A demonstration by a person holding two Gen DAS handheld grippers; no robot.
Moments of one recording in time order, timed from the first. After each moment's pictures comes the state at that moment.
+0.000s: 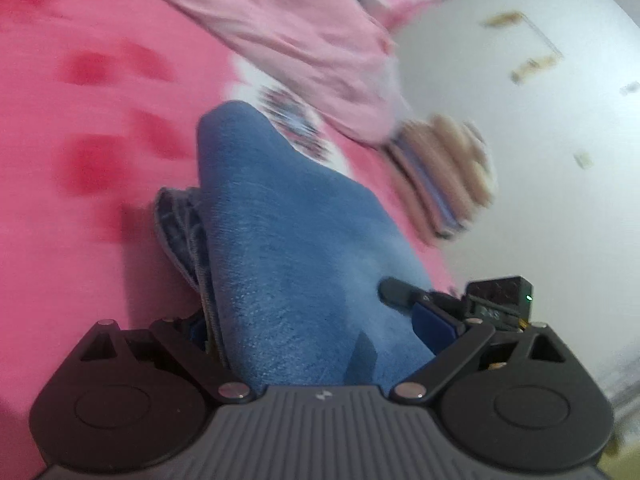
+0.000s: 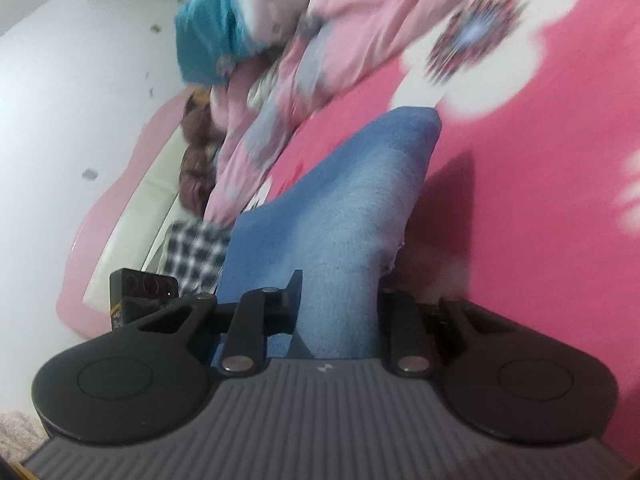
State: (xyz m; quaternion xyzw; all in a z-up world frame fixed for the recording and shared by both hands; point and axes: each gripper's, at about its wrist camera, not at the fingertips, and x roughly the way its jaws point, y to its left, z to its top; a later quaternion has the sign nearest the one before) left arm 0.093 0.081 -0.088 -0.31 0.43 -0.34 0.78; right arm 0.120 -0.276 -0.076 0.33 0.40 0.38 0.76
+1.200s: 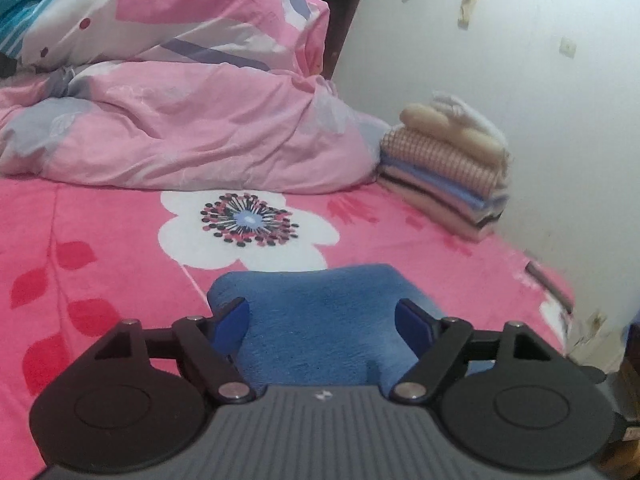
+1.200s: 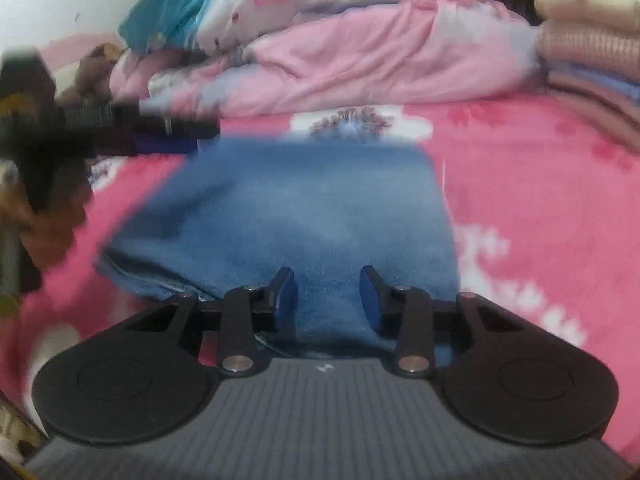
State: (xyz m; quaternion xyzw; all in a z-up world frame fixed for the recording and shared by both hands) left arm 0.089 -0.014 -0.020 -0.06 0.29 -0.27 0.92; right arm 0.000 -0.283 -0.065 0.05 0.30 0.19 0.93
